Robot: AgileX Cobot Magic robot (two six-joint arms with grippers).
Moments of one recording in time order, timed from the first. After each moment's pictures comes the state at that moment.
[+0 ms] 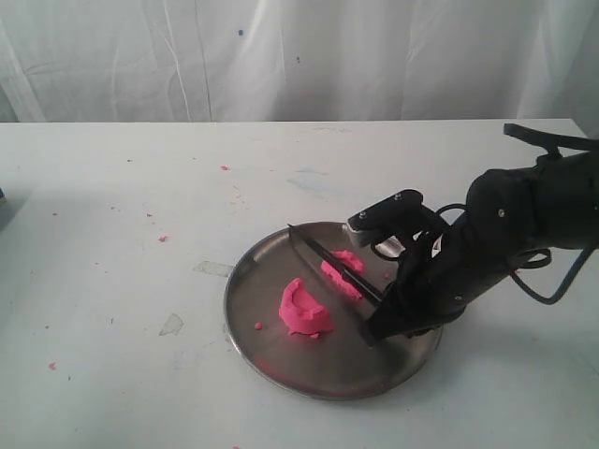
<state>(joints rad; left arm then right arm) -0.13 0.30 -0.32 -0.06 0.58 0.31 0.46 1.69 -0.86 0.19 0.45 -0.34</state>
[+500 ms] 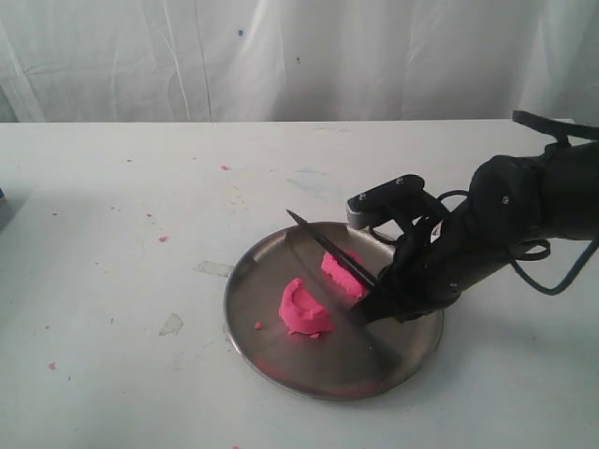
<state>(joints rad) -0.13 0.30 -0.32 -0.06 0.58 0.31 0.46 1.66 -0.88 0.23 0.44 -0.34</state>
